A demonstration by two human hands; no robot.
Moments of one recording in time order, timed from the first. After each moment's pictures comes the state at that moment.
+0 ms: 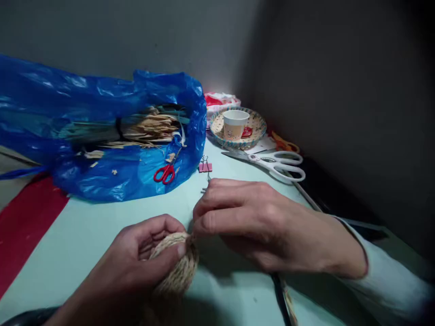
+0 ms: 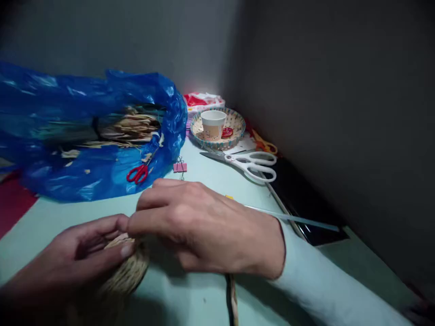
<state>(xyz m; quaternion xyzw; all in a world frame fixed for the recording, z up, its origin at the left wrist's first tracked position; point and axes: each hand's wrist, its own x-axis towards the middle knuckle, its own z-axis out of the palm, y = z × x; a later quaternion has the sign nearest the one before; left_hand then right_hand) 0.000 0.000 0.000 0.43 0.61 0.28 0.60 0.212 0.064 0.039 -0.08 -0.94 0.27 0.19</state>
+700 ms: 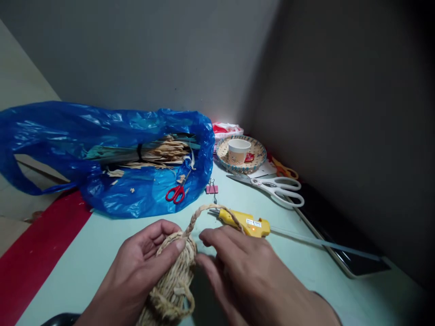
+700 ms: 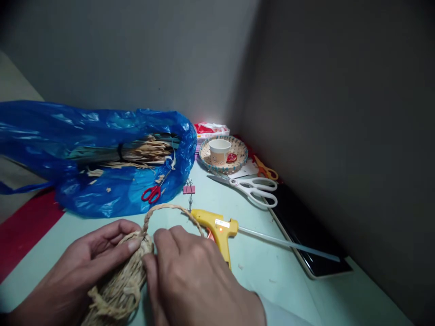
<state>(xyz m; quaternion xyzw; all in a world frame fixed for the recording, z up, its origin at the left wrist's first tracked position) -0.007 -0.007 -0.001 0.35 0.57 0.42 0.62 0.181 0.005 0.014 -0.41 -0.85 0.22 0.26</state>
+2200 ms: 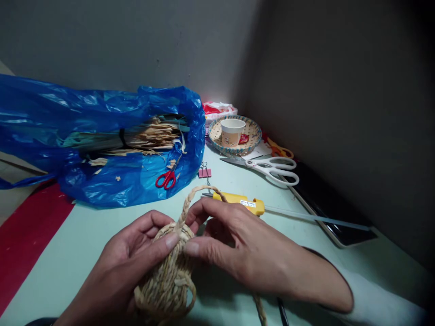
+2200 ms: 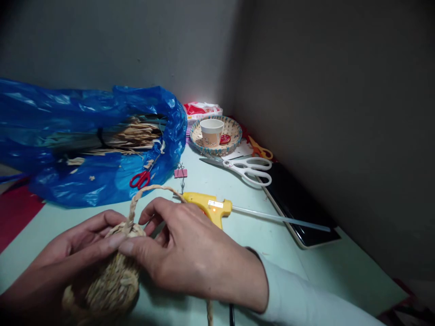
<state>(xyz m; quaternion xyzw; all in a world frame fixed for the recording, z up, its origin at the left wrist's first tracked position) 0.002 -0.010 0.009 0.26 0.56 0.41 0.66 0.183 0.029 0.029 -0.43 -0.73 0.50 0.17</state>
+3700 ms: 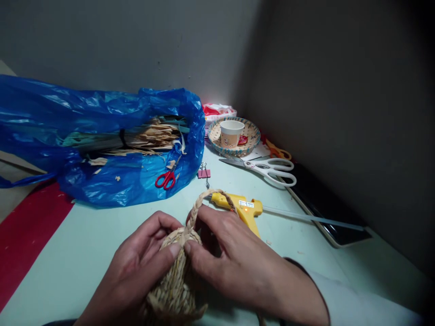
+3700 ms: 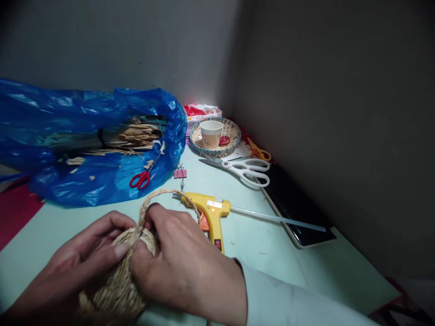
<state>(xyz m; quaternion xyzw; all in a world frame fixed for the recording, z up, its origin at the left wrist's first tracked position) 0.004 -0.017 0.000 0.33 0.55 0.41 0.65 0.175 0.018 0.017 -0.44 -0.76 0.43 0.20</state>
